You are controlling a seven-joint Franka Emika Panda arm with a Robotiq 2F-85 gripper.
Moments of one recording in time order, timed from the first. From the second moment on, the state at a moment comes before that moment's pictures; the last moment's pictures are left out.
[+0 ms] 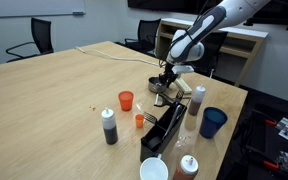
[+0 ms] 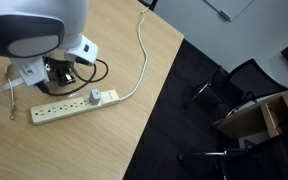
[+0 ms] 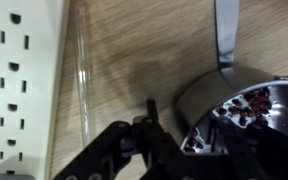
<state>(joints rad) -0.08 0.79 0.01 -1.77 0.26 2.66 0.09</state>
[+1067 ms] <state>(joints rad) -0.07 0.72 0.02 -1.75 0.20 2.49 0.09</state>
